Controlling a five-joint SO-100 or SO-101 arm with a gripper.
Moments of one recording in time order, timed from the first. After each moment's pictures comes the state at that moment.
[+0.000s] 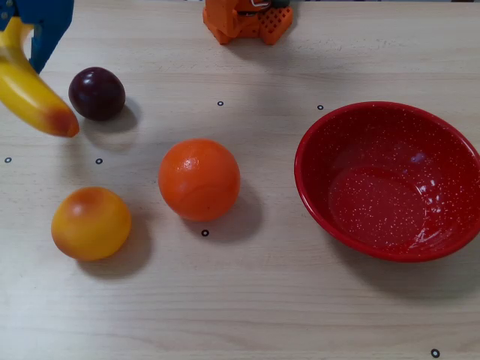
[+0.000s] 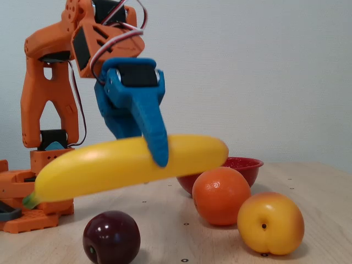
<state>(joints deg) 47.1 91.2 80.5 67.9 17.6</state>
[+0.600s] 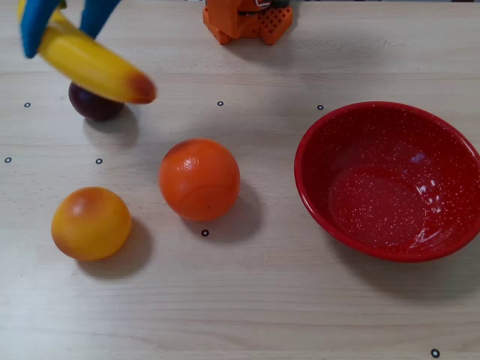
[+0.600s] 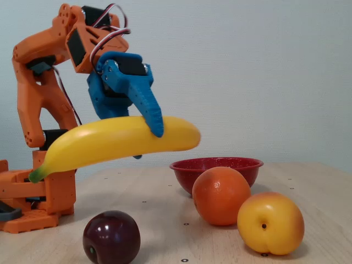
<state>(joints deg) 41.4 119.5 105.7 66.3 10.7</state>
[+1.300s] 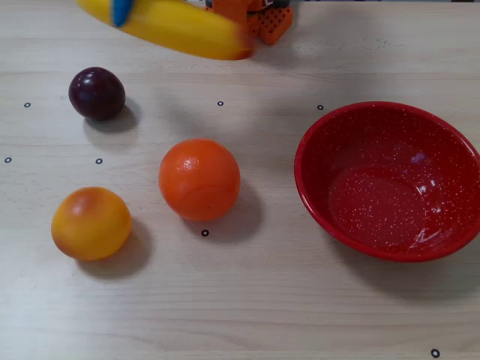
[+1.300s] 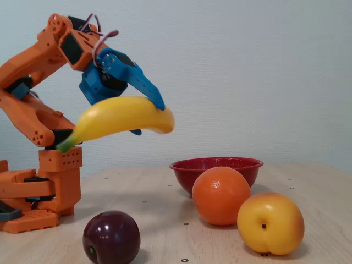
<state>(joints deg) 23.7 148.3 119.6 74.6 3.2</state>
